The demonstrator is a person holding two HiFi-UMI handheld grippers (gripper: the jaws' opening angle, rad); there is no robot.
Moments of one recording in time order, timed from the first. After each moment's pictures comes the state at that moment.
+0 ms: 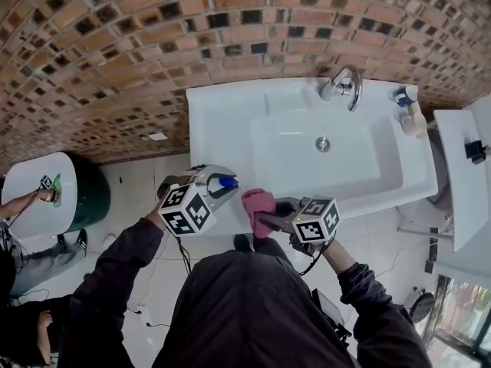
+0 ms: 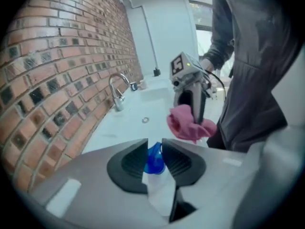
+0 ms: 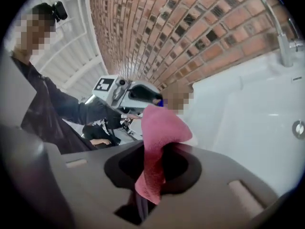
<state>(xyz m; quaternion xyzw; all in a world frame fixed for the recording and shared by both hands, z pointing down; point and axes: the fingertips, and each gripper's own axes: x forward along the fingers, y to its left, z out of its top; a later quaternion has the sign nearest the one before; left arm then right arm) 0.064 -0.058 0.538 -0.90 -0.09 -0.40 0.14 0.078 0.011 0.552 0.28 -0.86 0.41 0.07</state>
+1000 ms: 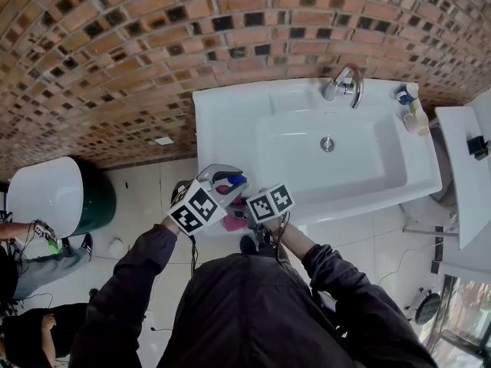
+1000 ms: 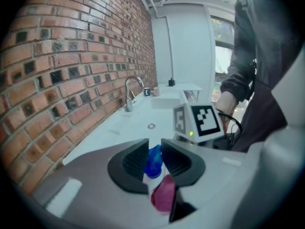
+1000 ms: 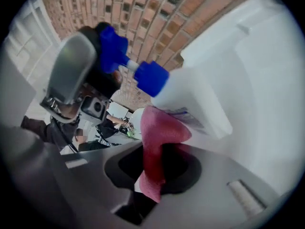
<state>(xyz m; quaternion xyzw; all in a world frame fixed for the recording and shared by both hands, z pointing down) 0.066 -0.058 0.533 -0.93 -0.02 -0.36 0.04 -0.017 -0.035 0.627 0.28 -0.78 0.55 0.08</state>
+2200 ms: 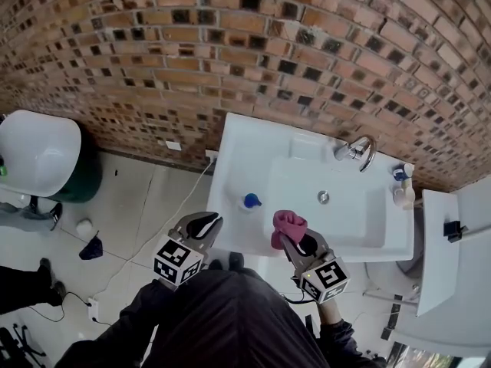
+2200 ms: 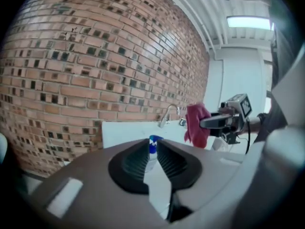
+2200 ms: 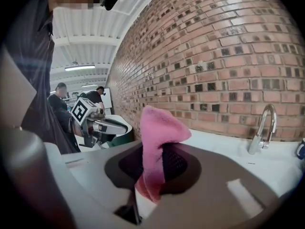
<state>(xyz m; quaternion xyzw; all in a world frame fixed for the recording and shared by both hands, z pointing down) -0.042 -0.029 0.486 -0.94 0.27 -0.15 -0.17 0.102 0.019 0.446 0.48 -0.86 0.13 0.14</state>
